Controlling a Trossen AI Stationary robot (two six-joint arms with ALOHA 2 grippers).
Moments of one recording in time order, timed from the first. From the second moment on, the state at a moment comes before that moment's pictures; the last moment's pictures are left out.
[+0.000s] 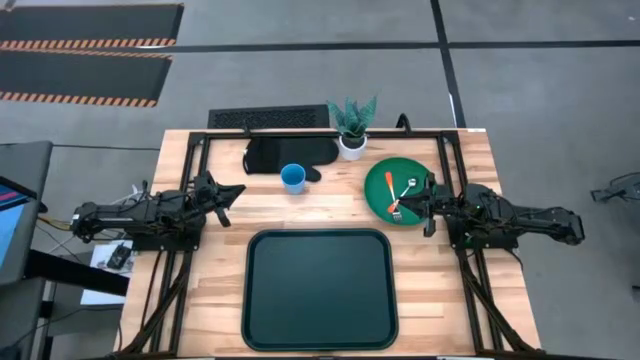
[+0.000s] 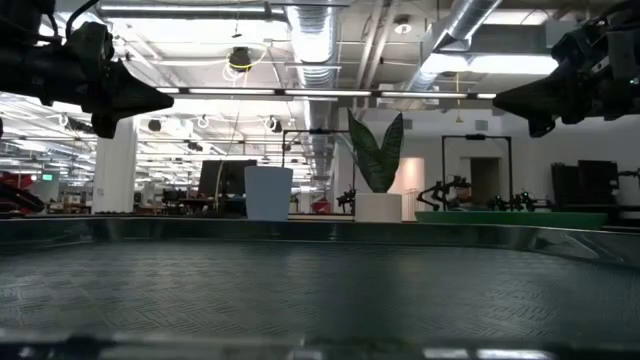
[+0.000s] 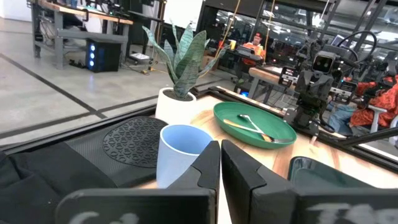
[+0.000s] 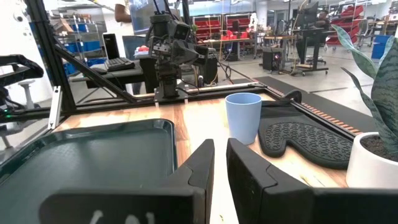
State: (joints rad) left arm 0.00 0.02 0.06 -0.08 -0.48 -0.30; right arm -0.15 0.04 0.00 0.05 0.00 0.08
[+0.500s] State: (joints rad) left arm 0.00 0.02 0.05 -0.05 -0.49 -0.47; right arm -0.15 0.04 0.00 0.05 0.00 0.08
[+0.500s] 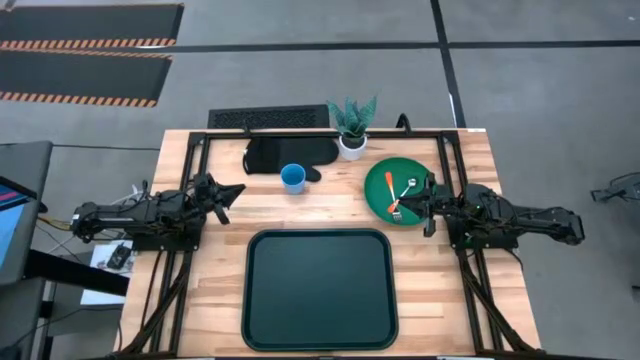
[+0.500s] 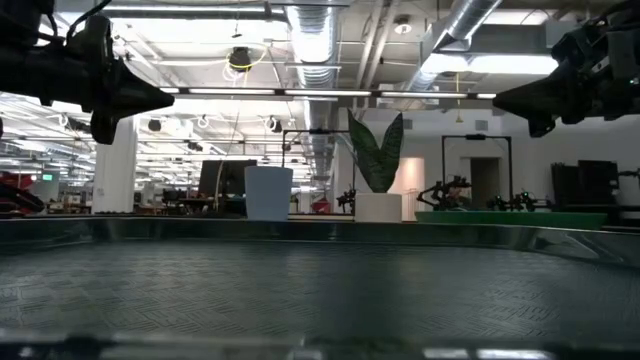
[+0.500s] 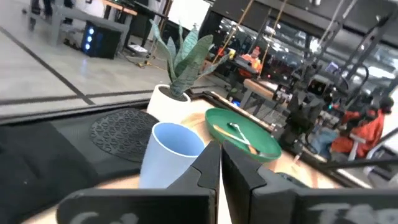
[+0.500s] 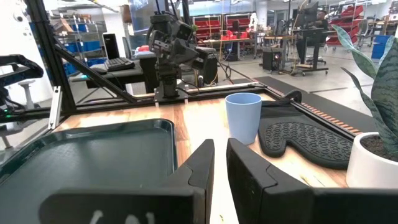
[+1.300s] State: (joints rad) left arm 0.00 0.02 0.05 0.10 -0.58 -1.09; right arm -0.15 0.04 0.01 0.07 0.13 0.46
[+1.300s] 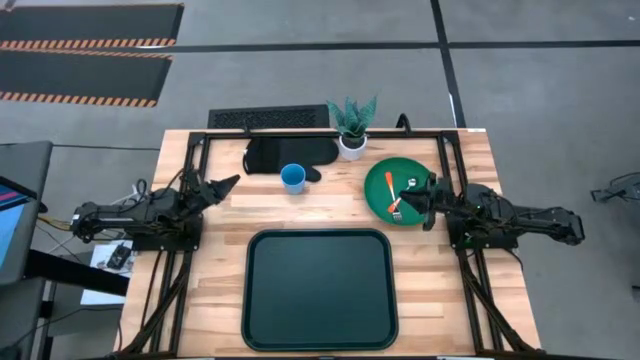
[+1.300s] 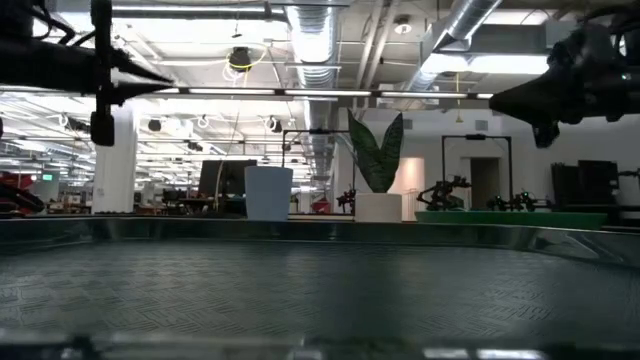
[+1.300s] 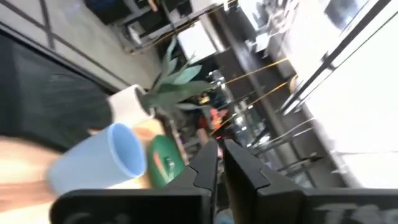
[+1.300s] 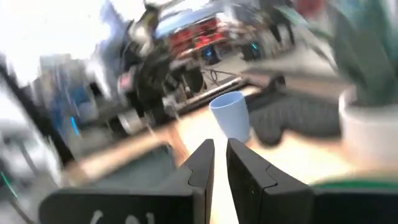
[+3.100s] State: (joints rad) left arm 0.04 1.20 0.96 -0.60 -0.34 -0.29; right arm -0.32 1.02 0.87 -0.74 0.10 0.61
